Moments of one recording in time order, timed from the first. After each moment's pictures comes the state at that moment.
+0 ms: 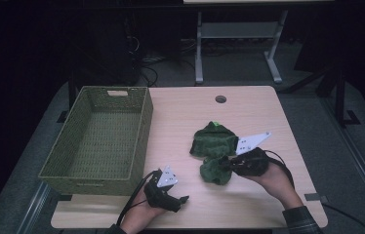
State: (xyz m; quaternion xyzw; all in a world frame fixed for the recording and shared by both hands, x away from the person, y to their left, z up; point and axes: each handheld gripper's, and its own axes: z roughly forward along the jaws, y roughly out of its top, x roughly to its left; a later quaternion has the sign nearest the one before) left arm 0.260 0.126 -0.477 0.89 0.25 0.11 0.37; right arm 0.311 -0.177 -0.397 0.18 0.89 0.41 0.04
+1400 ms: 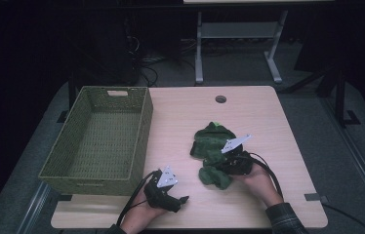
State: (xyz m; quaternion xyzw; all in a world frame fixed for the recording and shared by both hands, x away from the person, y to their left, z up) left arm 0.259 0.125 -0.478 0.88 0.26 0.11 0.38; right arm 0.339 -0.154 -0.456 0.28 0.89 0.35 0.02
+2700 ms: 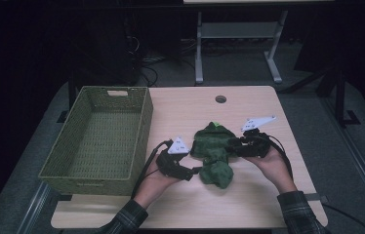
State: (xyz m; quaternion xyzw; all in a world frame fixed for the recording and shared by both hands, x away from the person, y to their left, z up) left arm 0.326 0.089 -0.422 0.87 0.24 0.10 0.42; right arm 0.365 -0.199 -0.407 0.32 0.85 0.41 0.08
